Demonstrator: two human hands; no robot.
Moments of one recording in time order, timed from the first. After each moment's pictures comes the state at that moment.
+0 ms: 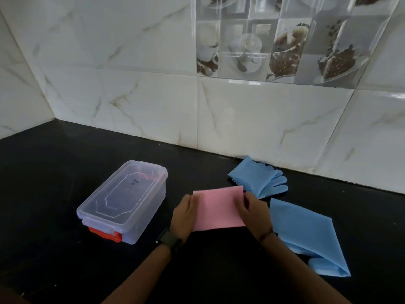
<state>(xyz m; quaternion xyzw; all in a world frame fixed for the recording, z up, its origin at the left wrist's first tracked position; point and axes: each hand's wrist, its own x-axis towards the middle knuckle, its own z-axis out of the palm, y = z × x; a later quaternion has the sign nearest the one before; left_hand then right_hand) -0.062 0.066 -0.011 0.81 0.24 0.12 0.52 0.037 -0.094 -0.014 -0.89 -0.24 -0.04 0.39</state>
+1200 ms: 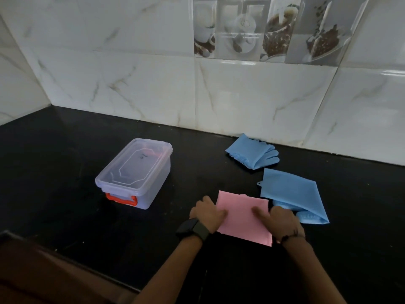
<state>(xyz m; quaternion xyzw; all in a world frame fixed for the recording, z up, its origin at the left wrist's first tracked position) -0.117 -0.003 0.004 0.91 0.29 -0.08 0.29 -0.054 -0.171 0.001 -0.97 -0.06 0.14 0.17</state>
